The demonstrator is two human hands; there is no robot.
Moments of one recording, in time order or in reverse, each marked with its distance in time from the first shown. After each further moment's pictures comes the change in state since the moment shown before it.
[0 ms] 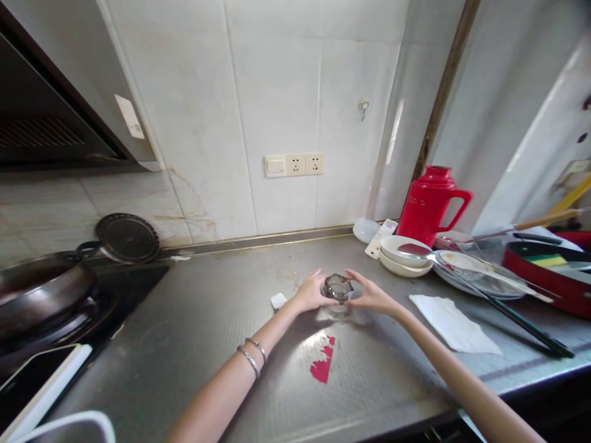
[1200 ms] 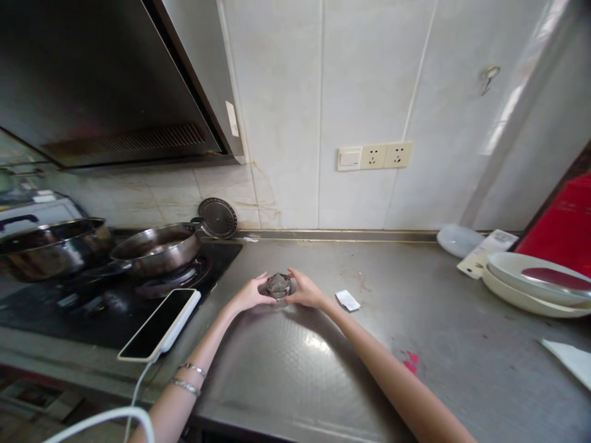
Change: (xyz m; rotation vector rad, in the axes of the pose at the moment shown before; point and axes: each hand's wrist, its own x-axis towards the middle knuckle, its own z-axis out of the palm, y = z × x) left_hand -0.265 -0.101 -0.192 0.121 0.306 -0.536; right_hand 0.103 -0.205 0.265 0.205 -0.330 -0.339
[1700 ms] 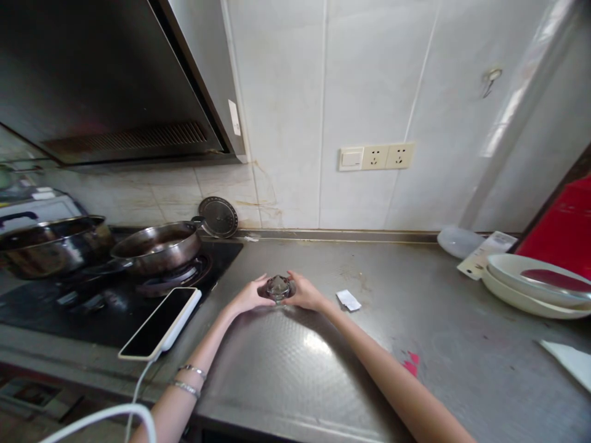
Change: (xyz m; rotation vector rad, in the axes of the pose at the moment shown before) left_hand -0.004 -0.010 0.003 -0.032 -0.008 0.002; right_hand -0.001 0.003 0.011 -0.031 -0.018 0.001
